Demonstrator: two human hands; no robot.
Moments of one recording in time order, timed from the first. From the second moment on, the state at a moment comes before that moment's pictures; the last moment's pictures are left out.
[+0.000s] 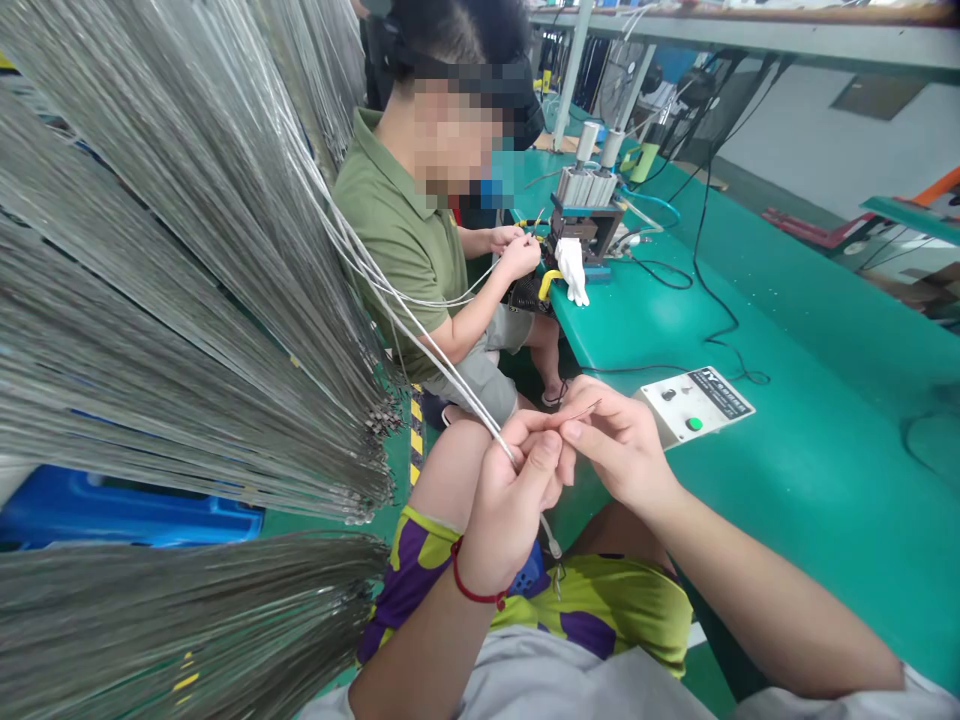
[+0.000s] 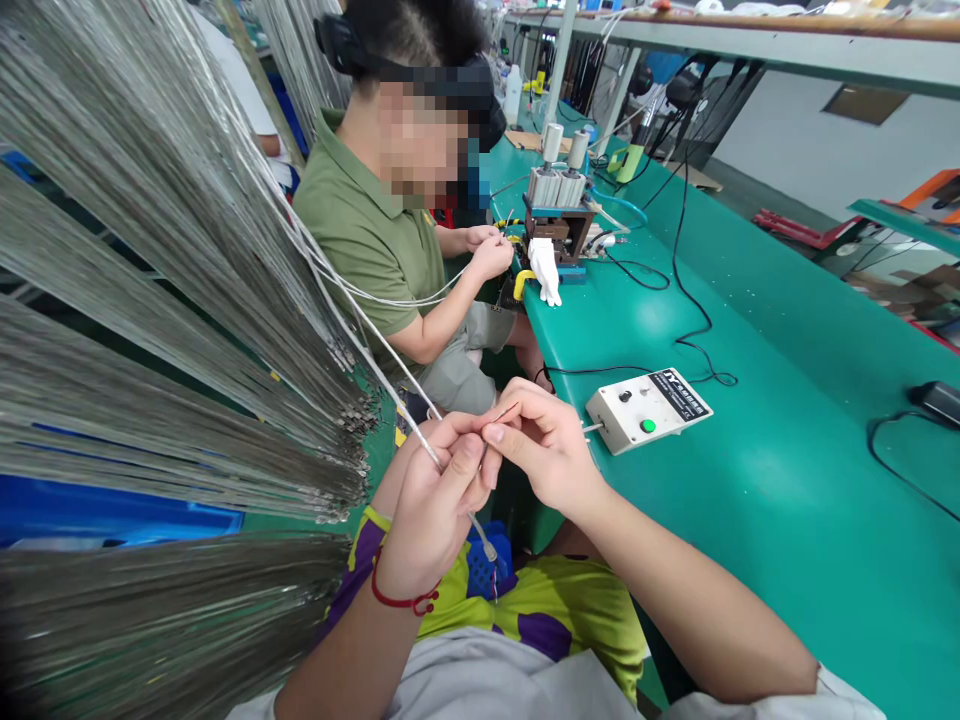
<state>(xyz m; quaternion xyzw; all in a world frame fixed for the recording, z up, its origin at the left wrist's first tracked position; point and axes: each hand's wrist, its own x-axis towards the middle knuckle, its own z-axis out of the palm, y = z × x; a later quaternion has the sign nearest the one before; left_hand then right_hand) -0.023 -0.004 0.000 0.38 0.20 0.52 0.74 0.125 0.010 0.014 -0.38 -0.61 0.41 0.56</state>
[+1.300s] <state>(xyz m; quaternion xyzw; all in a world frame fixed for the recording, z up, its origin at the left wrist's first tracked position) -0.017 -0.011 -0.006 0.38 0.30 0.62 0.62 0.099 0.005 0.011 -0.34 -0.38 0.61 0.60</state>
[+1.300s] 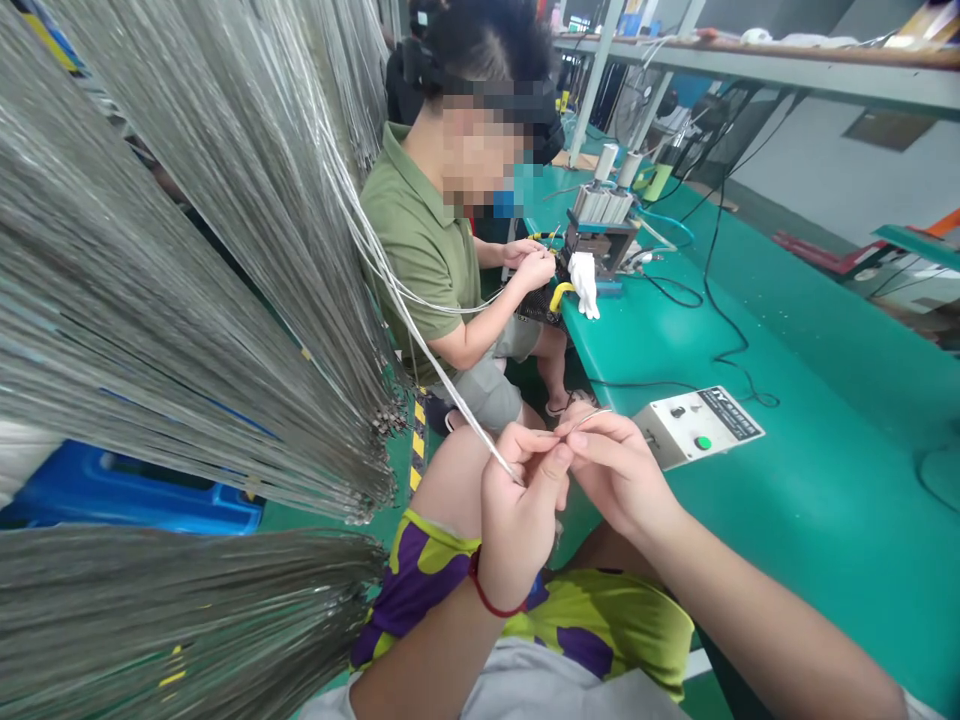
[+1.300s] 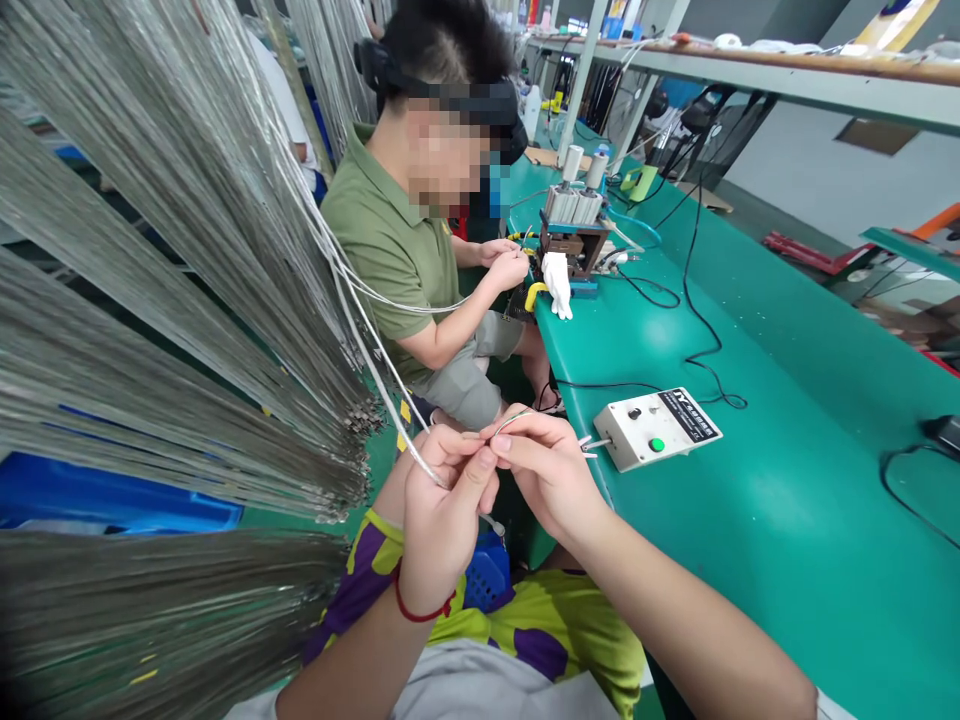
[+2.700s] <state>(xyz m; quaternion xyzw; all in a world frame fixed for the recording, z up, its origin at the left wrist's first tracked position) -0.019 -0.006 0.013 0.27 0.12 0.49 0.82 0.100 0.004 0.018 -0.33 -0.41 0.52 0.67</state>
